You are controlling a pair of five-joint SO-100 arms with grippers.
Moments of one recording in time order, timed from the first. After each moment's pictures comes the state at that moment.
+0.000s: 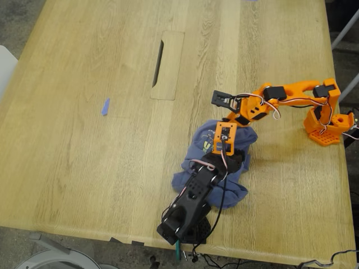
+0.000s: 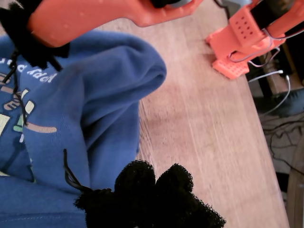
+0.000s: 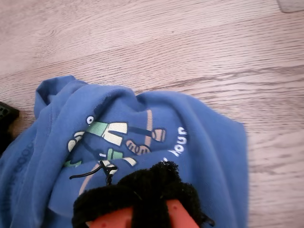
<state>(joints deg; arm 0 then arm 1) 39.1 159.3 132.6 63.5 -119.1 -21.2 82.5 64.9 56.6 -67.1</state>
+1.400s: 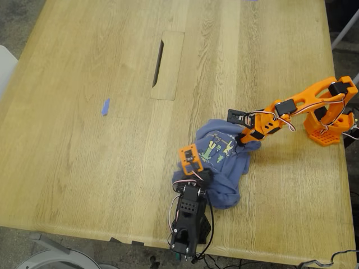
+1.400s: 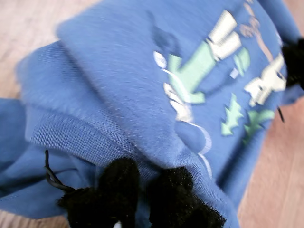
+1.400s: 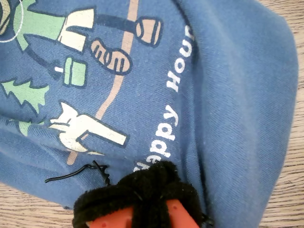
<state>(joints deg) 6.7 189.3 160.5 84.8 -120.9 -22.3 105.3 118.7 34.5 -63.7</state>
